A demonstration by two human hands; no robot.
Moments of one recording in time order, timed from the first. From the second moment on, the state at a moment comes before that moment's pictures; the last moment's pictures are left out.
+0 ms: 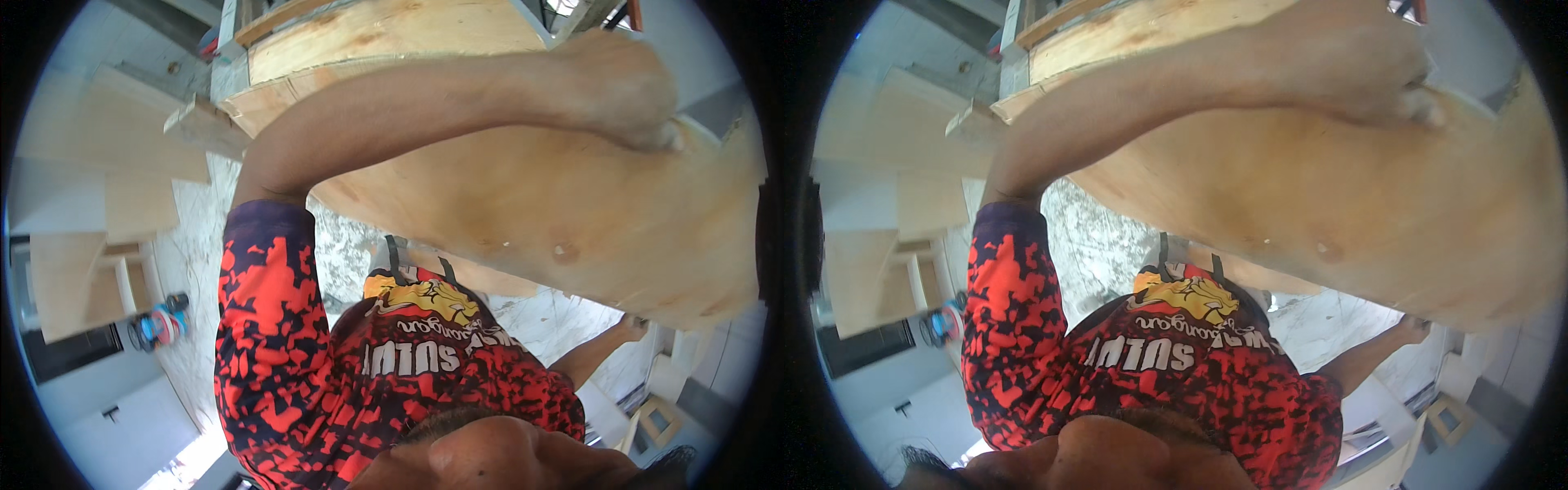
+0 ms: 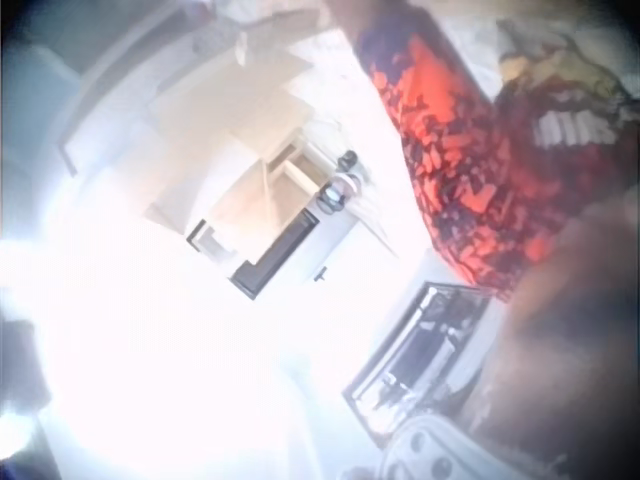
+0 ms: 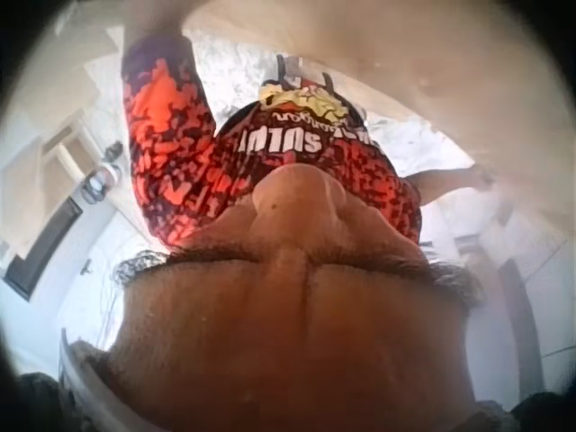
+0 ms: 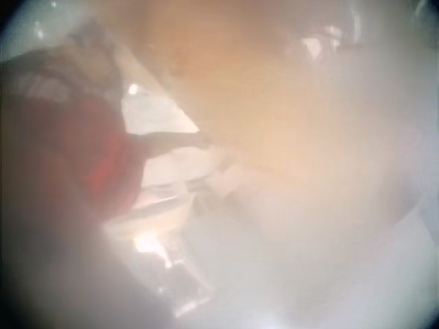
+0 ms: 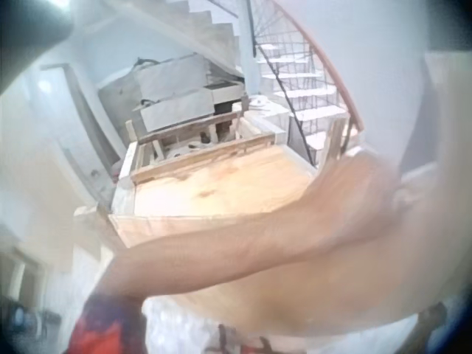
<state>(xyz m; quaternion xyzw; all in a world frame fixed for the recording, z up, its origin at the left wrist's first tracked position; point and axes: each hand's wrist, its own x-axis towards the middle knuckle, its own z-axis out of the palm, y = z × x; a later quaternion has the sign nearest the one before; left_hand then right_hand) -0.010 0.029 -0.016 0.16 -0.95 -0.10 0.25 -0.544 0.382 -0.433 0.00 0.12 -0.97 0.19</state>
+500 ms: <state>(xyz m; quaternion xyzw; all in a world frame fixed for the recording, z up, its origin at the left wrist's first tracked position) -0.079 0.137 -0.357 0.46 -0.87 -0.16 0.09 -0.581 0.570 -0.591 0.05 0.37 -0.84 0.40</state>
